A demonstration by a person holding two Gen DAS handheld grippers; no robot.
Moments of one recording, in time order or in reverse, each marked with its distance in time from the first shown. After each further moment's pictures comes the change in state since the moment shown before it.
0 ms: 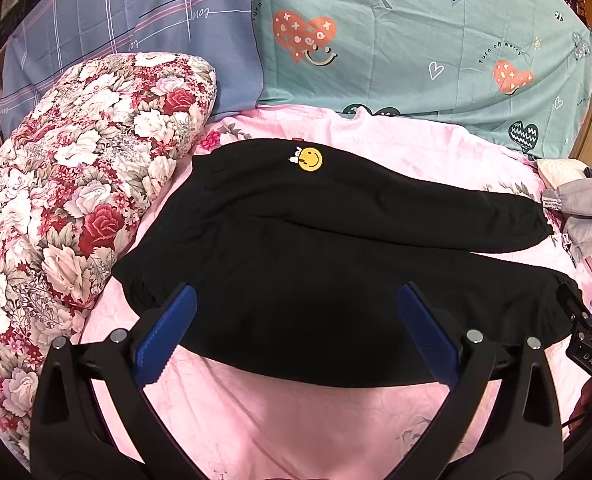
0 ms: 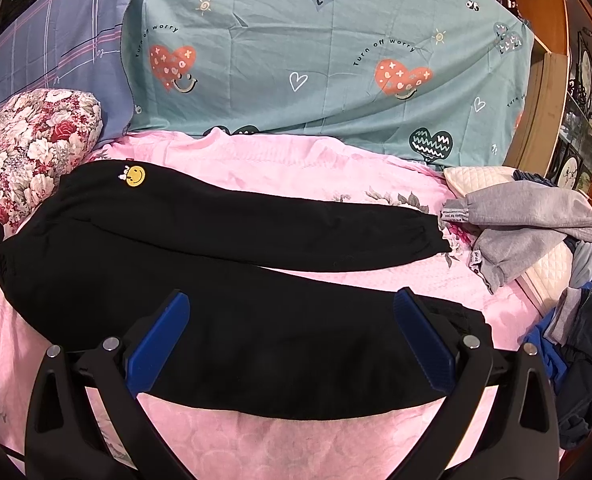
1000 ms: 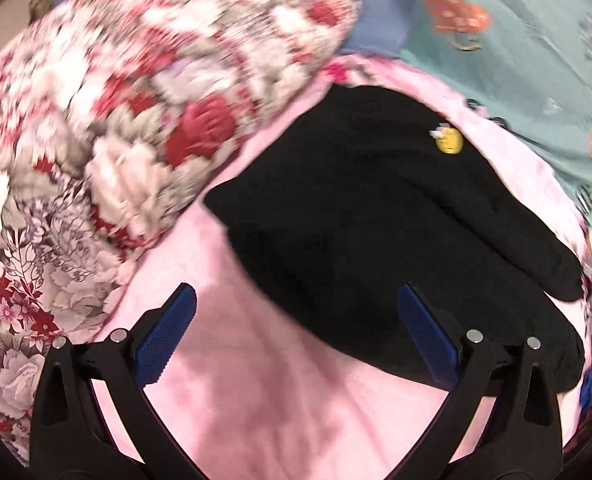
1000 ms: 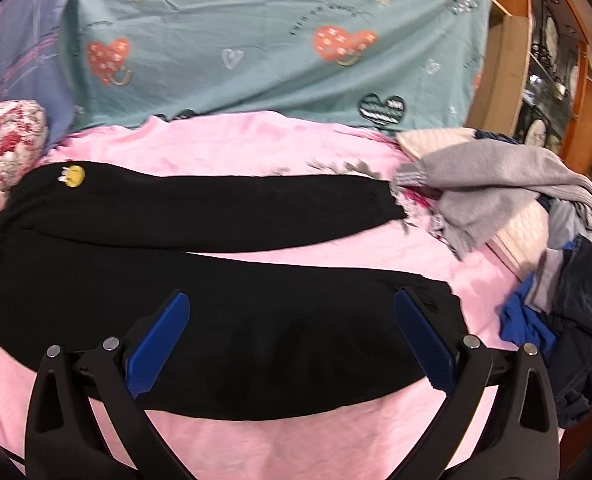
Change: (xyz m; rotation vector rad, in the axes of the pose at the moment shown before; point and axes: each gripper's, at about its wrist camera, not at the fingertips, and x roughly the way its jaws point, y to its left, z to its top) left arm 0.066 0.165 -0.022 -0.345 0.211 0.073; right arm 0.030 -0.054 -0.015 0.093 0.057 -0.155
